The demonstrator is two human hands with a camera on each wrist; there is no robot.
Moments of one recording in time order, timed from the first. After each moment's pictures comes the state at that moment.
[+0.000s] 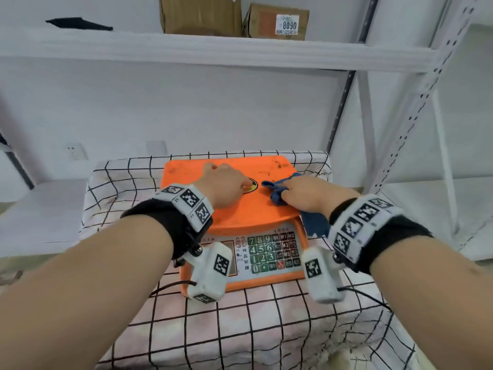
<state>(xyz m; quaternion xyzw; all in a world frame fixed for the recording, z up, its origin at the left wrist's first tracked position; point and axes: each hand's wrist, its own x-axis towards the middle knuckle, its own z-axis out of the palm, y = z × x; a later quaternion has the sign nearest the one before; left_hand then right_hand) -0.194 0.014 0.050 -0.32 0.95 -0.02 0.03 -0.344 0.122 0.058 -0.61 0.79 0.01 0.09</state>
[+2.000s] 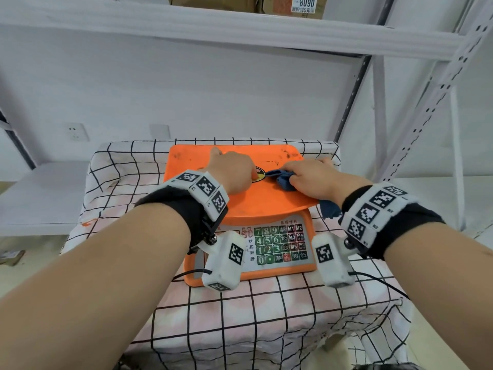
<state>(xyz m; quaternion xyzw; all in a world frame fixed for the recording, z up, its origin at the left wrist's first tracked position) -0.200 0.018 0.053 -0.36 0.93 0.00 0.03 -0.360 0.102 0.047 -0.63 0.77 -0.04 0.05</state>
